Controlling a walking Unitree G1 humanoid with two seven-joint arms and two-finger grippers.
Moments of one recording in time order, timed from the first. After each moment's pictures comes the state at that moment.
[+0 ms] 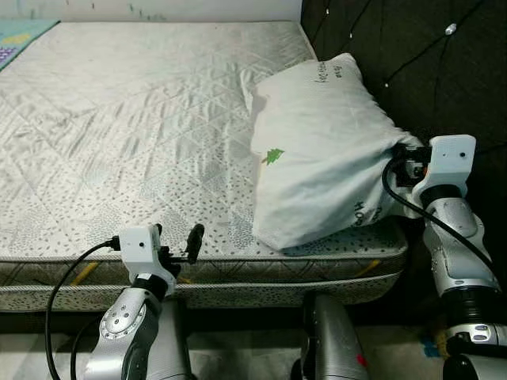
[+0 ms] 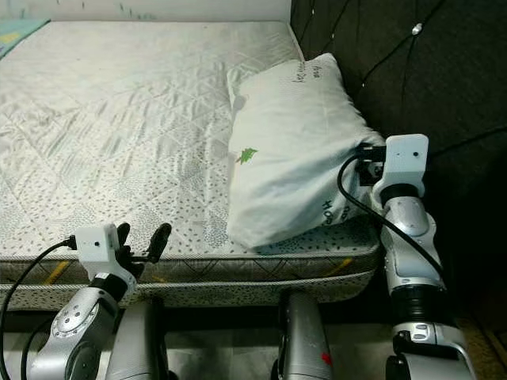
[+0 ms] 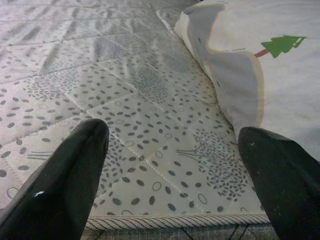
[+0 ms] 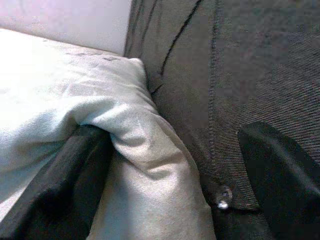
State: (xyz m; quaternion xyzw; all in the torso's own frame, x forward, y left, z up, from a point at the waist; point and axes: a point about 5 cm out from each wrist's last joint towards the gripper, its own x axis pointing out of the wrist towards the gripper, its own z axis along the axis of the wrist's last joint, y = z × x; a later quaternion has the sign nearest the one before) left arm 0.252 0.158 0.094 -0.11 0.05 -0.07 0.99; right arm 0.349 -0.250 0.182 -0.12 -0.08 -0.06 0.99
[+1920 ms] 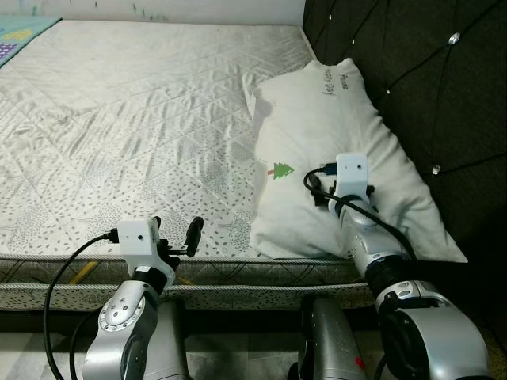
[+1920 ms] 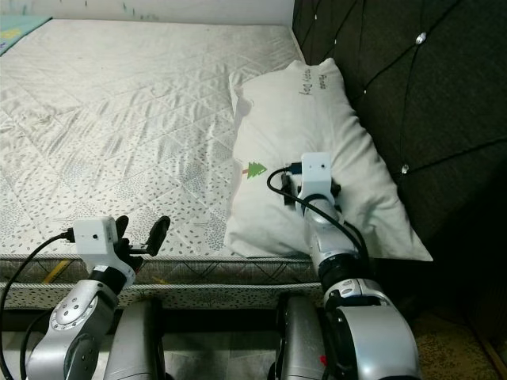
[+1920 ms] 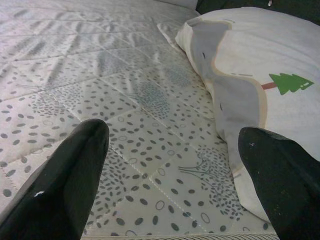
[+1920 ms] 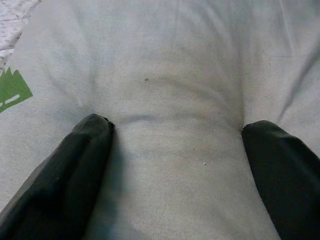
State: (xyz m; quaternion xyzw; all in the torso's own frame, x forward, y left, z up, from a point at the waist) left arm 0.259 0.160 0.103 -0.11 0.03 -0.07 0.99; right arm 0.384 -0.150 0.119 -0.03 0.12 -0.01 0.99
